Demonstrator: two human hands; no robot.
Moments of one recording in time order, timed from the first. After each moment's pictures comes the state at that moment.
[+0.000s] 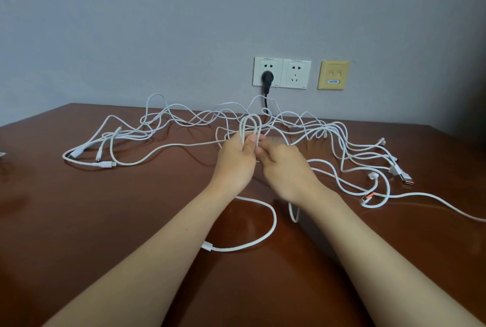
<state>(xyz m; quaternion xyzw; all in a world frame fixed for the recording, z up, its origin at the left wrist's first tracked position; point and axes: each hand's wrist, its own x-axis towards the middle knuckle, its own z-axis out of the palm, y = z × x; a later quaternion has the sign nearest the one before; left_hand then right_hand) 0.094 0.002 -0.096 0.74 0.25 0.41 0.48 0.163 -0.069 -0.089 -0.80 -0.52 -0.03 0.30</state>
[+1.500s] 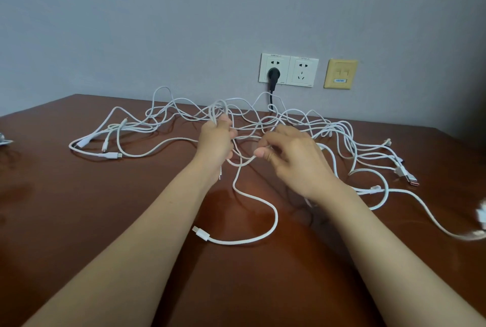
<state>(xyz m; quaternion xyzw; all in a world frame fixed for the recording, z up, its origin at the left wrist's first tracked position) 0.085 0.038 -0.082 0.57 0.29 0.41 0.66 0.172 -0.077 -0.086 -0.69 -0.62 -0.18 0.31</state>
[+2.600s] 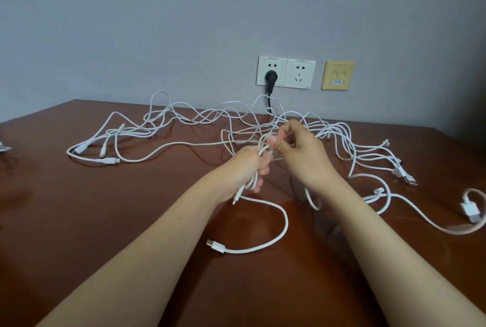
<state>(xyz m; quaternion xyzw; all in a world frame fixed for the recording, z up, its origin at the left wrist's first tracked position) 0.092 0.008 -0.093 0.73 0.21 0.16 0.63 0.181 -0.075 -0.083 -0.74 -0.46 -0.01 0.49</state>
